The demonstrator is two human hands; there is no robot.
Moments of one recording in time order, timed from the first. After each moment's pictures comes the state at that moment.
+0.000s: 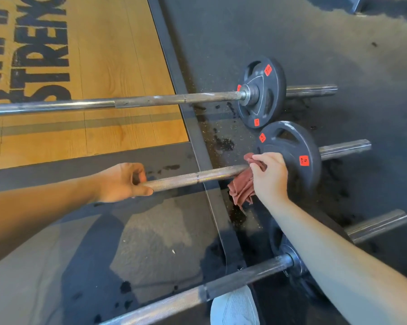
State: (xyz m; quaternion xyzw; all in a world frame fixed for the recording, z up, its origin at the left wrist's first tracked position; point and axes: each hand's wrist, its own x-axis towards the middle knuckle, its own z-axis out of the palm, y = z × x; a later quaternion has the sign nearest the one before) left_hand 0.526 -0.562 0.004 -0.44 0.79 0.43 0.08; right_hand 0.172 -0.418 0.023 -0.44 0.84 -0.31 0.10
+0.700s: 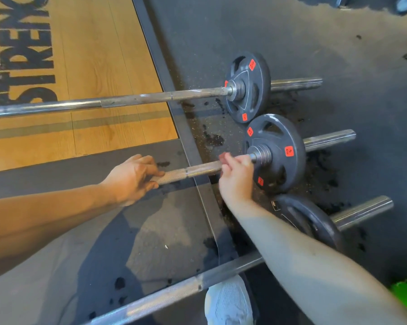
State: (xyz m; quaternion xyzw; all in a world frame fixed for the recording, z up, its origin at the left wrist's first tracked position) left_hand 0.489 -0.540 -0.007 -0.30 0.91 0.26 -0.07; right_hand 0.228 -0.415 -0.002 -0.45 0.84 -0.31 0.06
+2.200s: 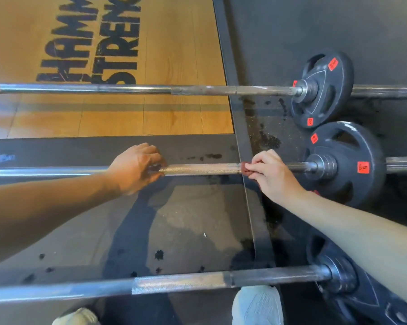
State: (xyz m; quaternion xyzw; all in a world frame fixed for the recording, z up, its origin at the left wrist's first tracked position) left_hand 0.598 -0.522 0.014 -0.38 0.91 0.17 -0.08; right_hand 0.216 -0.438 0.014 -0.78 0.57 -0.19 0.15
